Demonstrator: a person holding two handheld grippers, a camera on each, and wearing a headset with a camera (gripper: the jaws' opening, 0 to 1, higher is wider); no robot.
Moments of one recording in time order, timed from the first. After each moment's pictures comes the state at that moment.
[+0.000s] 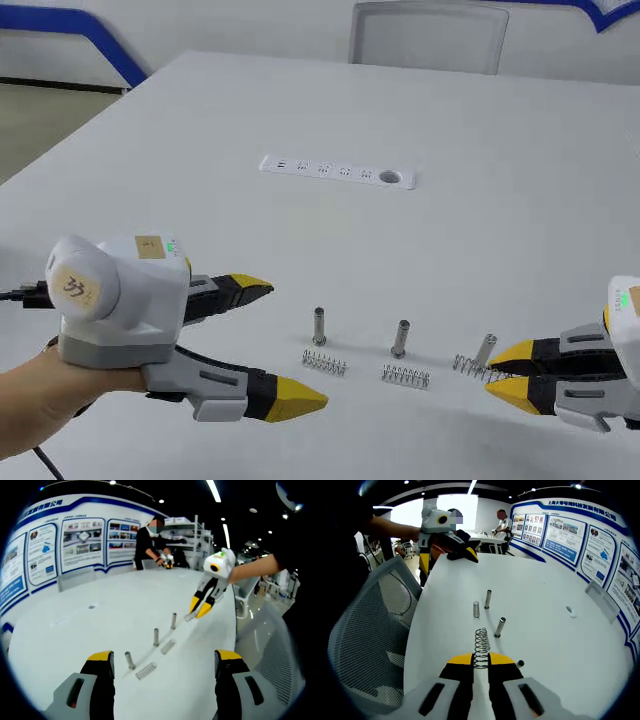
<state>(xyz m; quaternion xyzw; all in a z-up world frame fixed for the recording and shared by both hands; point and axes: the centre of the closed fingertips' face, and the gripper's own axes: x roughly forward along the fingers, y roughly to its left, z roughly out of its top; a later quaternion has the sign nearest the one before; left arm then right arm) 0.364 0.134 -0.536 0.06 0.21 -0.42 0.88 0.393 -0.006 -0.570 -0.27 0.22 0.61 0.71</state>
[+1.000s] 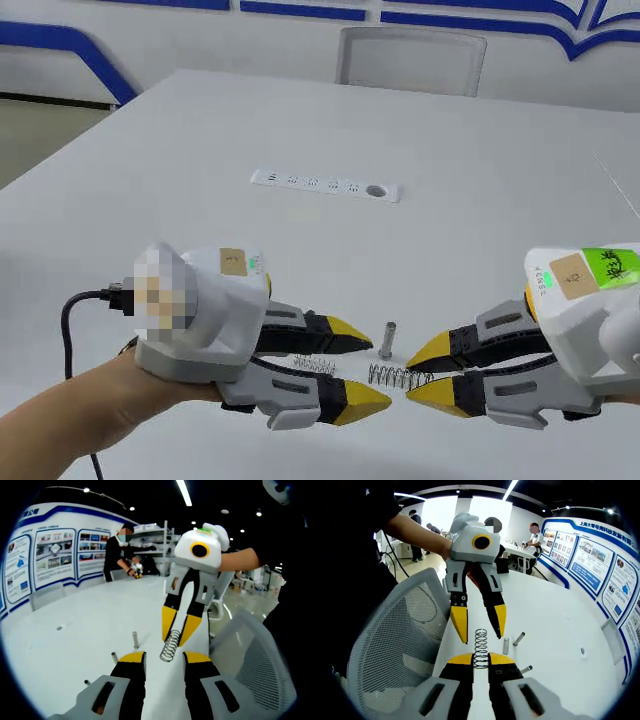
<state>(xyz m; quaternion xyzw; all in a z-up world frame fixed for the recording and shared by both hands) 0.328 0.058 -0.519 0.07 0.17 -0.53 0.83 0.324 0.053 -0.523 -0.31 0.16 0.69 0.63</state>
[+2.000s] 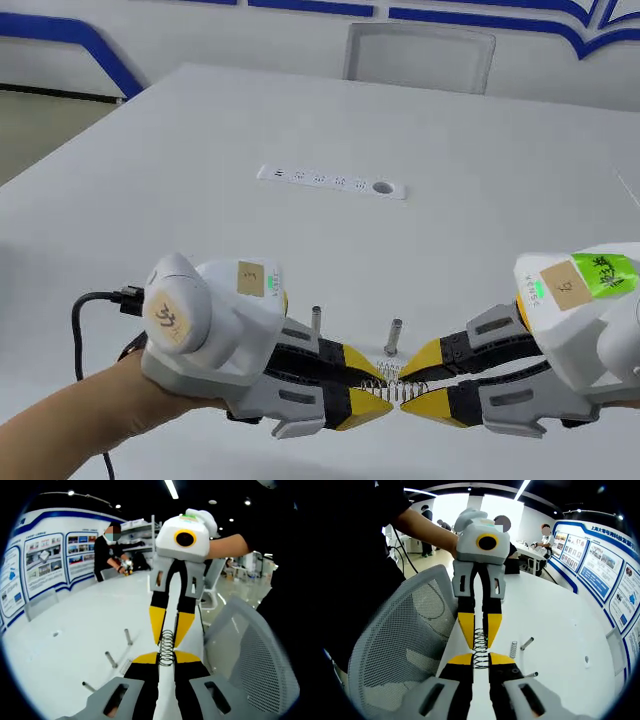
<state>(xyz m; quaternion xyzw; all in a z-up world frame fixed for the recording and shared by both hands) 0.312 0.053 -0.526 0.12 0.17 -0.56 0.80 0.308 0.061 -0.527 -0.34 0.16 0.71 0.59</state>
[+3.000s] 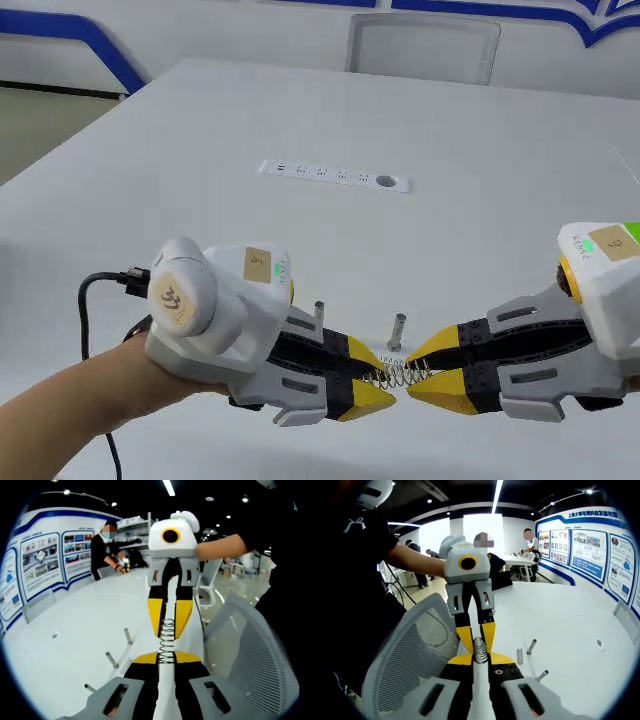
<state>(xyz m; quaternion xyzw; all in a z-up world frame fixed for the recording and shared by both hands) 0.315 0.054 -0.526 0.13 0.18 -0.56 0.80 0.312 0.062 -0.506 -0.19 0.18 0.73 0.63</state>
